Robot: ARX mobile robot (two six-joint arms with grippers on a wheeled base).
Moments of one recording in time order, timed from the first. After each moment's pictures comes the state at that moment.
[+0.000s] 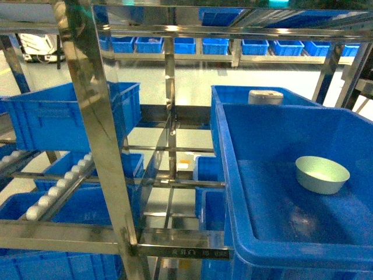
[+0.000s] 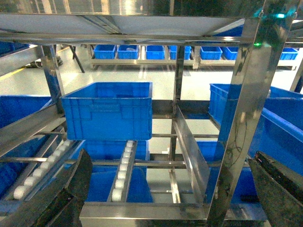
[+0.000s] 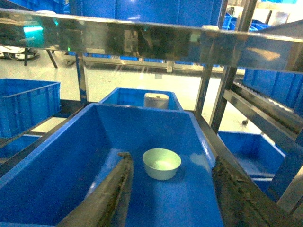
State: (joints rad) left arm 0.00 0.01 0.01 0.00 0.00 0.00; right arm -0.19 0.14 0.18 -0.03 -0.20 -0.07
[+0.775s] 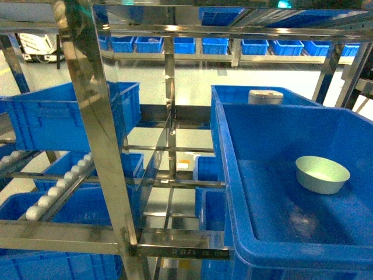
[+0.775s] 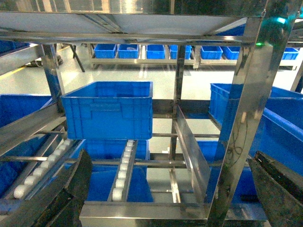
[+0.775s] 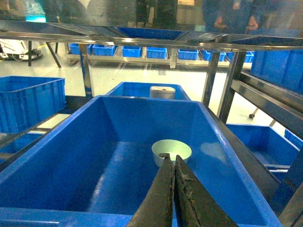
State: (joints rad) left arm 0.00 0.01 0.01 -0.01 0.00 0.00; right arm 0.00 0.05 0.05 -0.01 0.00 -0.01
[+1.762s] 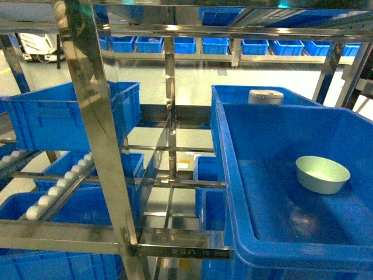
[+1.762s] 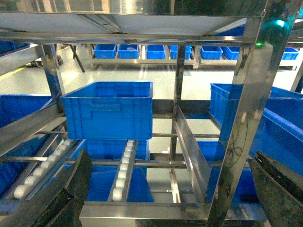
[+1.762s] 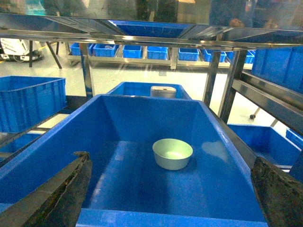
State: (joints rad) left arm 0.00 0.01 0.01 0.00 0.00 0.00; right arm 0.00 0.00 0.01 -0.01 0.00 -0.01
